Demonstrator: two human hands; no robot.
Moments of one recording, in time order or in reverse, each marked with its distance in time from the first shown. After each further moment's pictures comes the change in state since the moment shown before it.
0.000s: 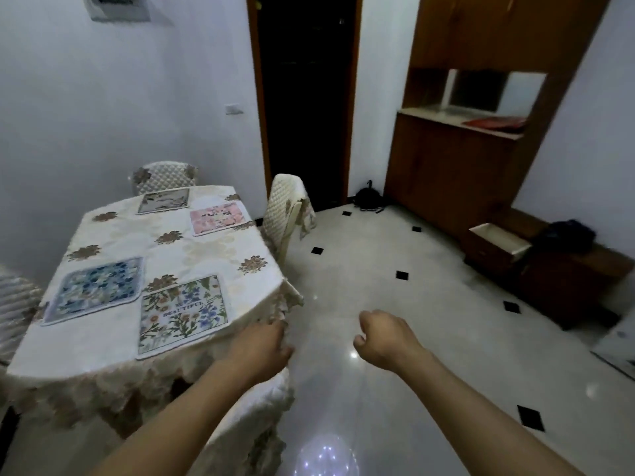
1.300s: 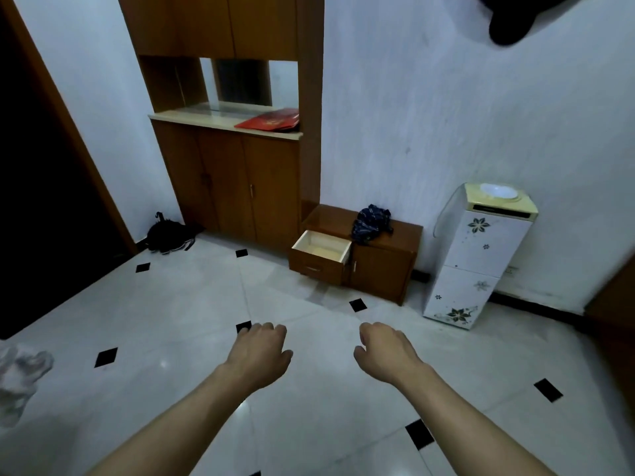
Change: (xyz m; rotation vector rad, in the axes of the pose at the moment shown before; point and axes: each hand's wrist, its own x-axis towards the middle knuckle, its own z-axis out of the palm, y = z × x) left_hand 0.661 0.438 0.094 0.105 -0.116 0.688; right_hand 0.273 0.575 -0.082 0.095 0.093 0.758
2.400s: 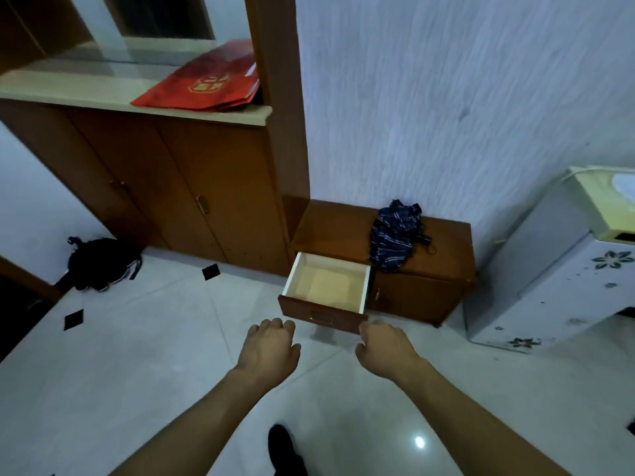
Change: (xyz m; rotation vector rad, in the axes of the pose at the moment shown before) left_hand 0.712 -0.176 0.063 0.003 -0.105 0.143; right_hand 0.715 0.069 0.050 0.086 -0.182 0.126
